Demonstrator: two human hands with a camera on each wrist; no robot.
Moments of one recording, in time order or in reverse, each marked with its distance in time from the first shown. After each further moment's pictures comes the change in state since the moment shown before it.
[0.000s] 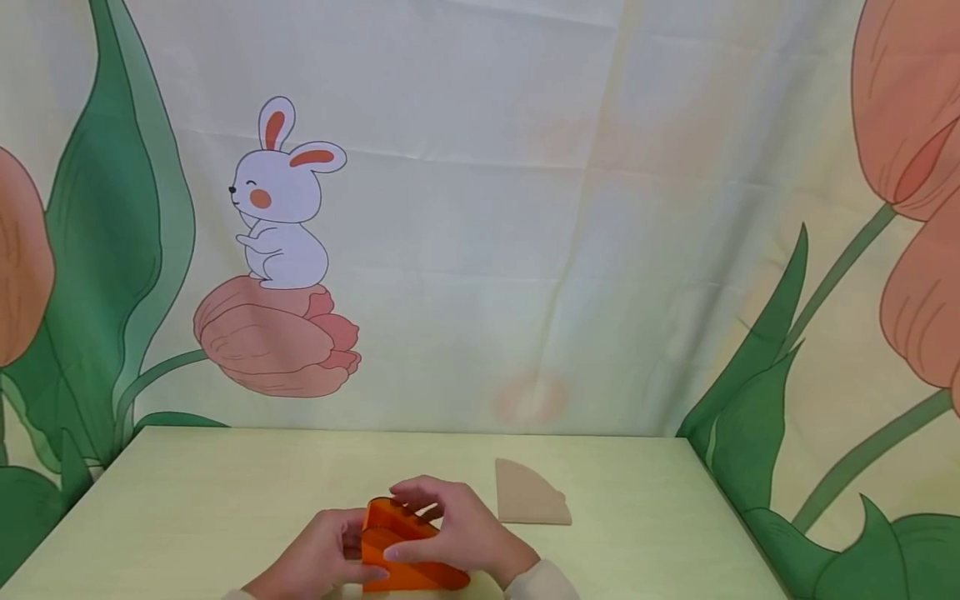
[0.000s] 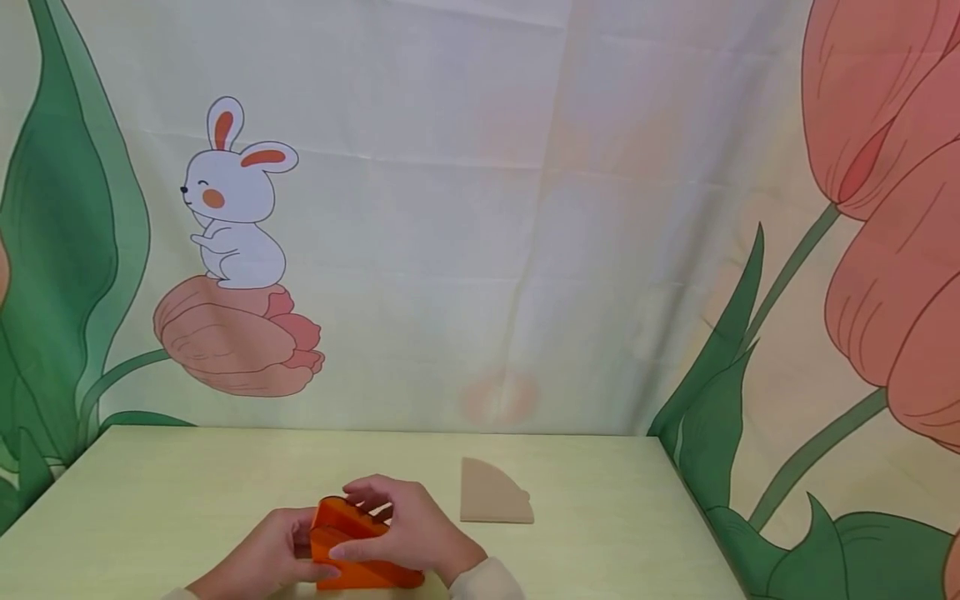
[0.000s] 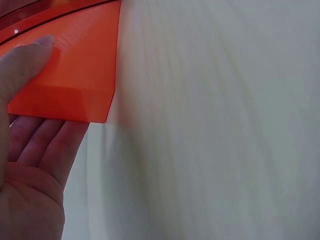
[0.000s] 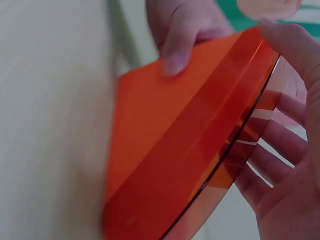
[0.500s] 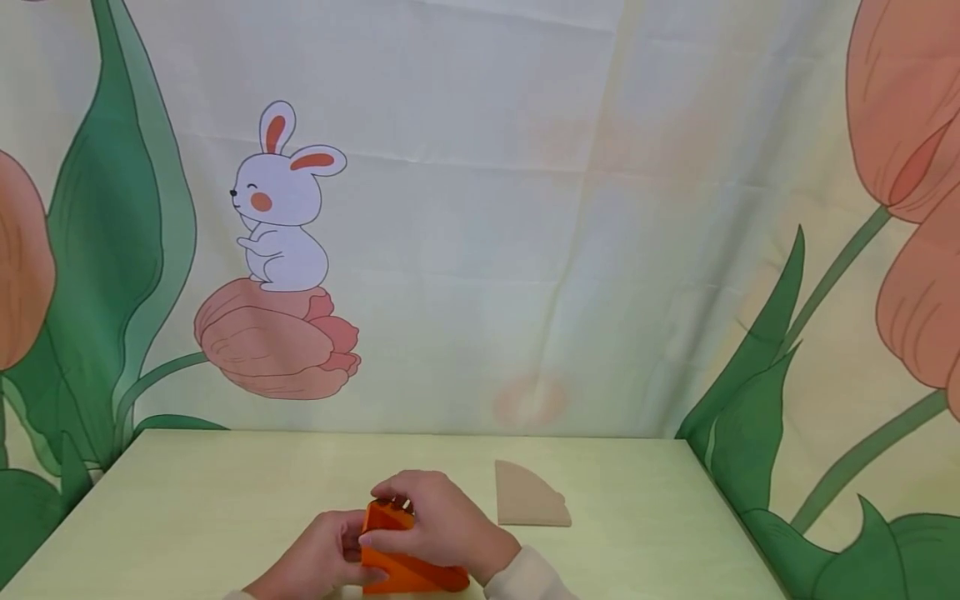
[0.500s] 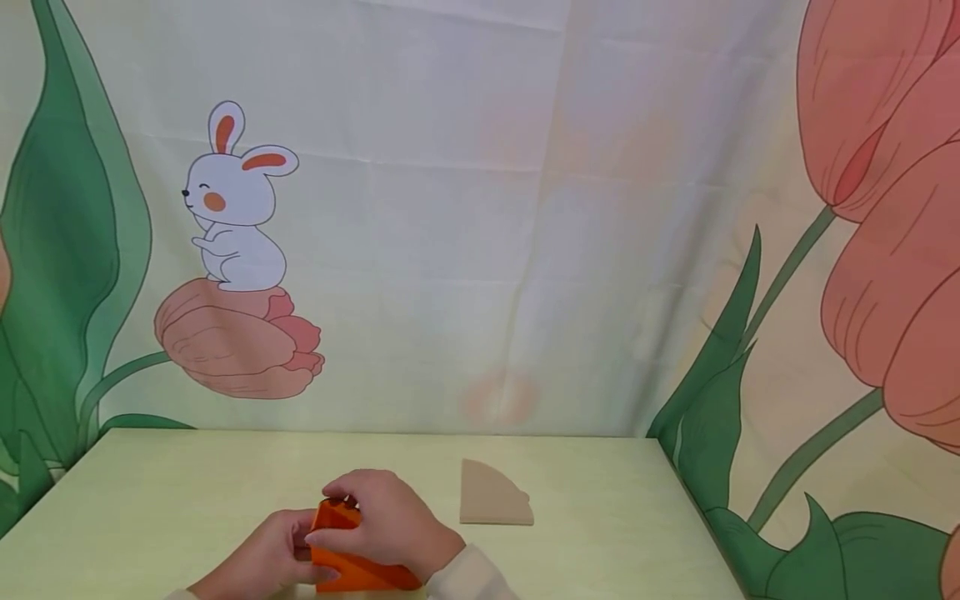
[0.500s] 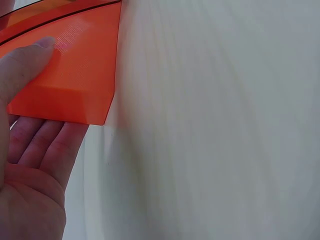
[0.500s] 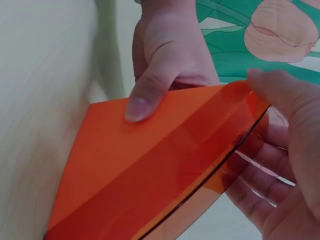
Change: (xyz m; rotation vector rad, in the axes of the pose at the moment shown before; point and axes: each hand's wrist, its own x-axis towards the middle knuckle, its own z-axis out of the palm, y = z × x) left_hand 0.002 -0.001 -0.002 -0.044 -0.025 0.002; right_hand 0.014 -0.043 0.005 -0.397 0.010 -0.120
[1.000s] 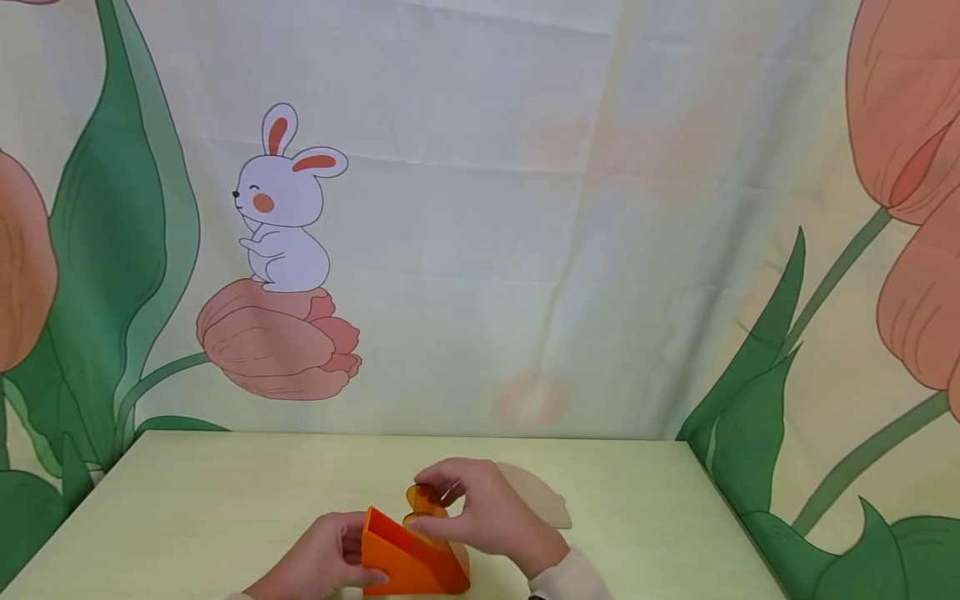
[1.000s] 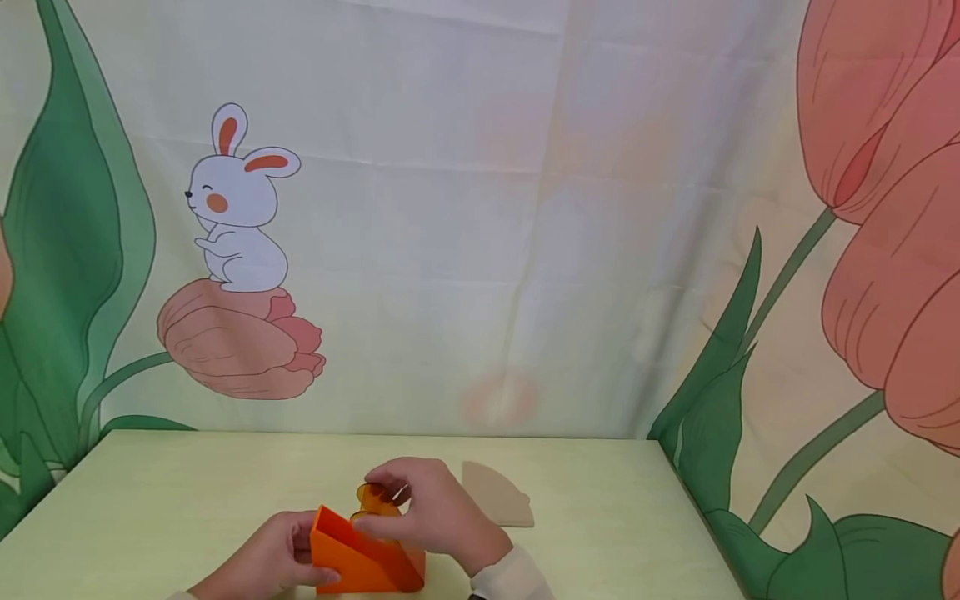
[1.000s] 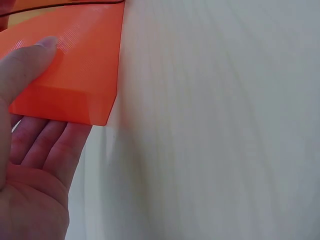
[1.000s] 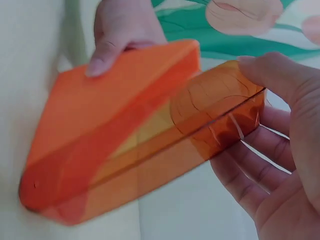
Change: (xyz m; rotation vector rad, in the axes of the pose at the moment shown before) left_hand -0.002 -0.003 0.003 -0.040 0.021 -0.044; right_hand -0.027 0.013 -0.038 0.188 0.071 0.061
